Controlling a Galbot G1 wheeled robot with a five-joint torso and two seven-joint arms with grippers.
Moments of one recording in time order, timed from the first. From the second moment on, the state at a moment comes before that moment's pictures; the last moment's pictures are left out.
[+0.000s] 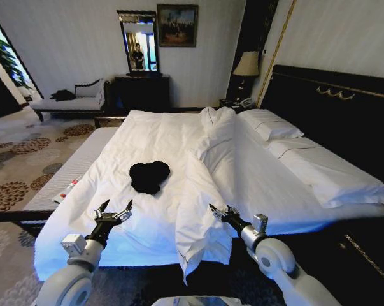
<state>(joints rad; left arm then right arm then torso) 1.80 -0.97 -0.68 -2.36 -0.66 0.12 -0.25 -1.46 0.99 0.39 2.17 0.78 -0.39 0.13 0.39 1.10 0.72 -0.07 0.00</state>
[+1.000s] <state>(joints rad) 1.77 -1.00 -0.66 -2.35 -0.66 0.12 -0.25 -1.55 1.13 0.61 2.24 0.76 -0.41 0.16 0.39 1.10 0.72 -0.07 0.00</state>
